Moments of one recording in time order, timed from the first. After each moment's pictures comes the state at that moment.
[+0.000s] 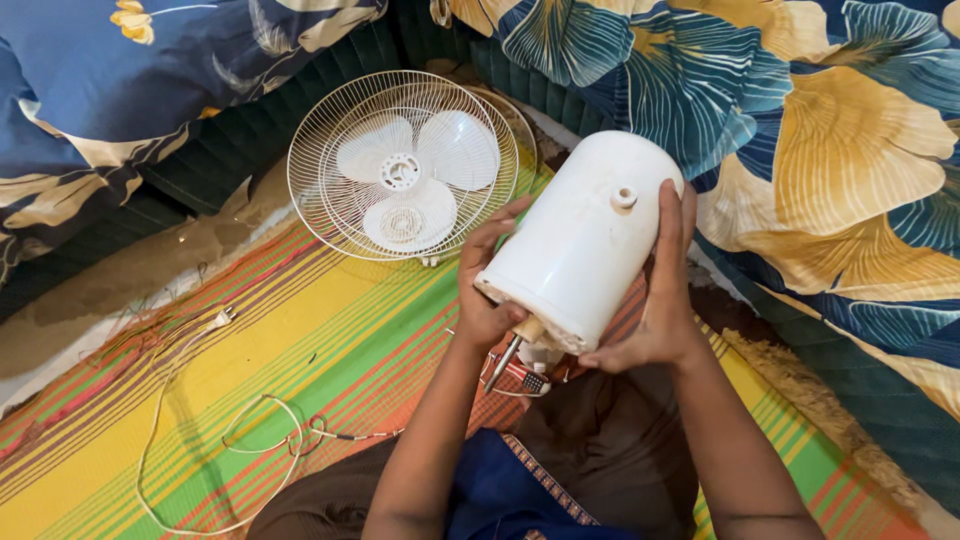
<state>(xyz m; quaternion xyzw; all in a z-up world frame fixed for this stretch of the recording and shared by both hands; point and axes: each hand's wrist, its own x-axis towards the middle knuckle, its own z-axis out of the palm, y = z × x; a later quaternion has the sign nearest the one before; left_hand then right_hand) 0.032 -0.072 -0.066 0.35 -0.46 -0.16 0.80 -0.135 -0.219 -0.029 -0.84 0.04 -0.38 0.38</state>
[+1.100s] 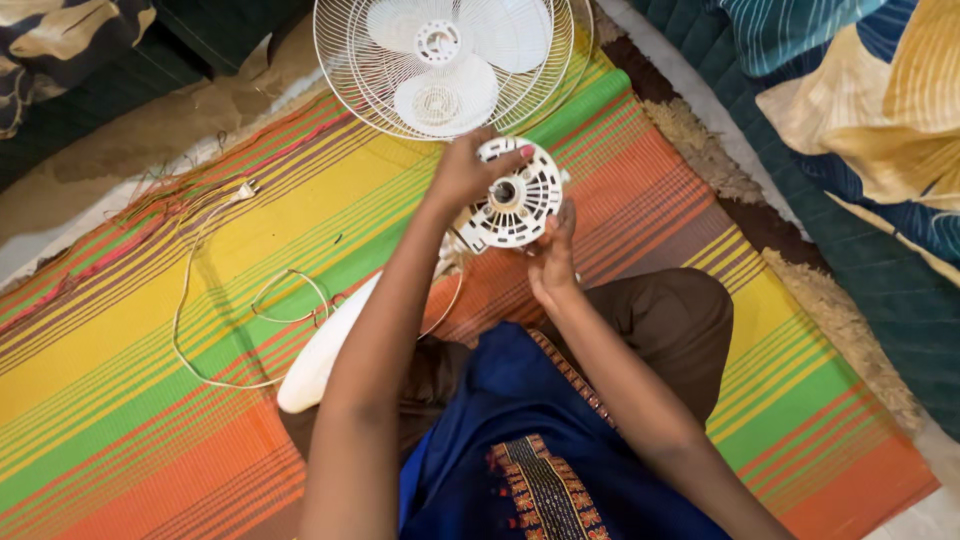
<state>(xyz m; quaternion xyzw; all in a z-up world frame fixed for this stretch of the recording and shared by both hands) 0.107 -0.009 -0.117 0.80 -0.28 -0.22 0.48 -0.056 -0.078 -0.252 -0.34 0.21 -0.28 0.87</state>
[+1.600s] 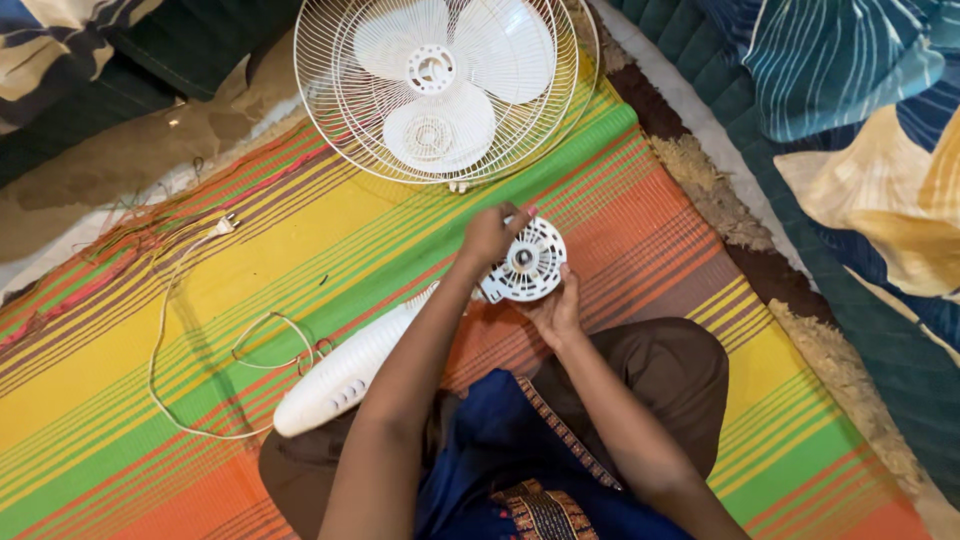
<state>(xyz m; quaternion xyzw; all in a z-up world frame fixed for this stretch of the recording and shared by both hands) 0.122 -0.064 -0.260 0.84 -0.25 -0.25 0.41 -0.054 -0.120 -0.355 -0.24 0.30 -0.10 0.92</state>
